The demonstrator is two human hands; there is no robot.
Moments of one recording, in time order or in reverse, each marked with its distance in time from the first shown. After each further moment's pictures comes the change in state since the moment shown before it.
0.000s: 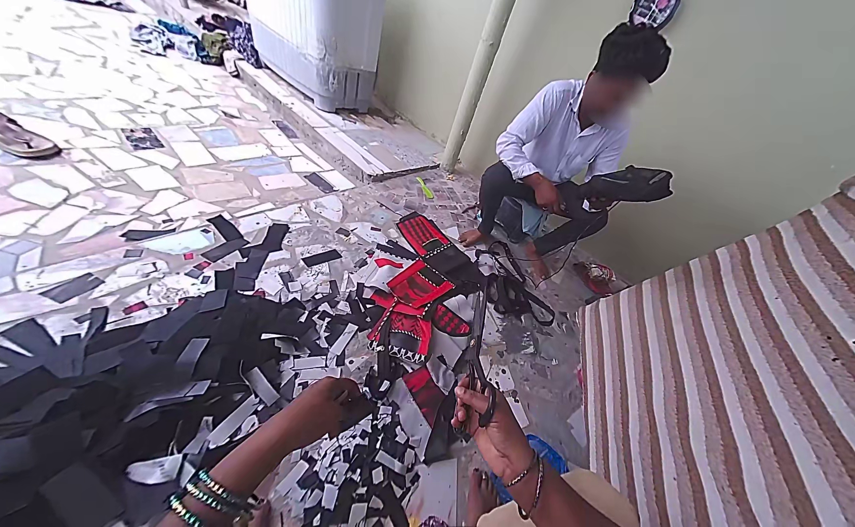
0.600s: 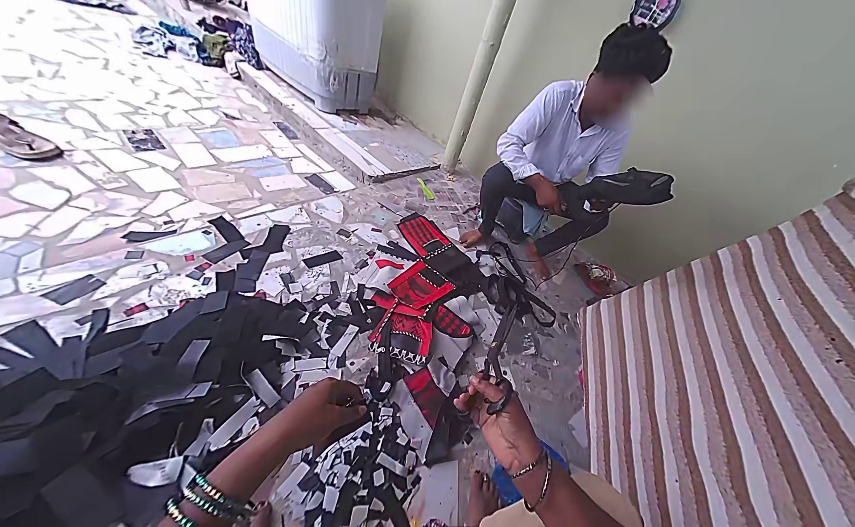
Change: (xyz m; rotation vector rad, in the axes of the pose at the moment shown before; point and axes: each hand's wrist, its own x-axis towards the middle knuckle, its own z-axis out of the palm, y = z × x) left_hand -0.001 0.001 -0.004 -0.016 -0.002 0.013; right_hand 0.009 -0.006 -0.006 0.121 0.106 -0.061
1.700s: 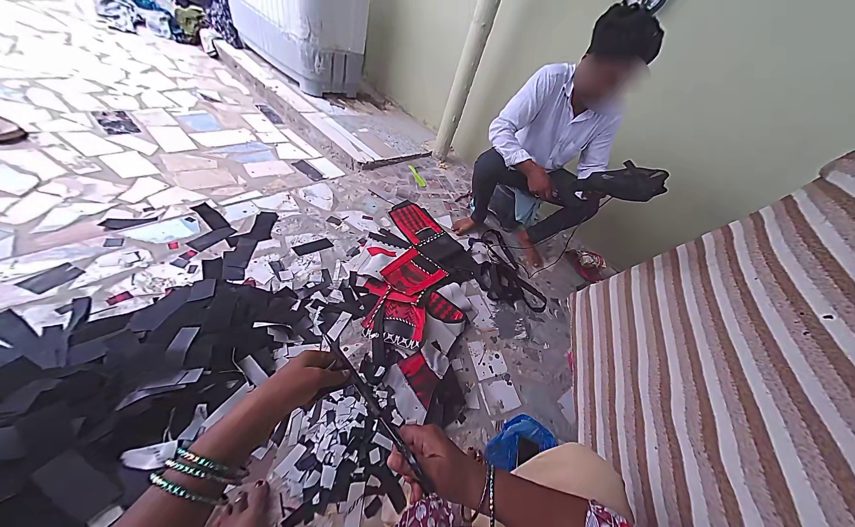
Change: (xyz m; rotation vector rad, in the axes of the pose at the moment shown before) left_hand -0.007 0.000 -0.006 -0.349 0.136 -0.089; right_hand -0.028 0.069 -0.011 -0.842 -0.865 0.019
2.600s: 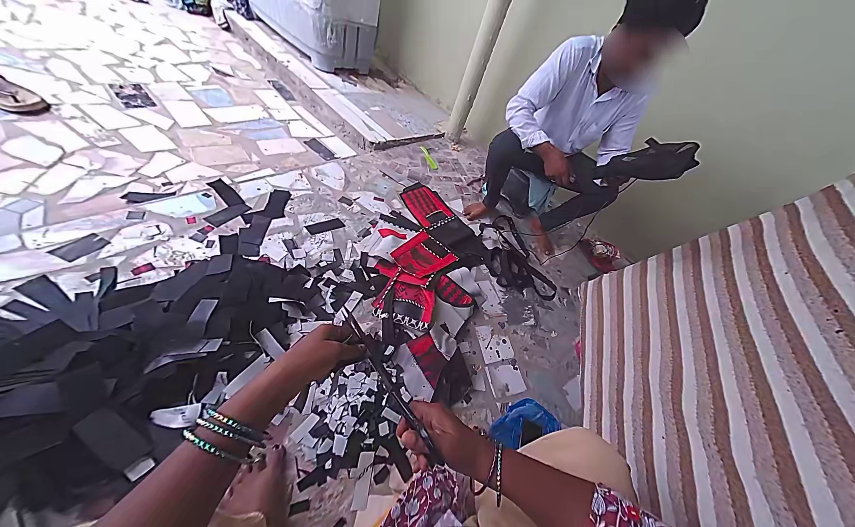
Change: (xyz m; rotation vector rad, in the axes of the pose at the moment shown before) left_hand 0.001 0.004 0.004 0.040 0.012 0.007; right_hand 0.001 0.002 -0.001 0.037 -0.040 0.024
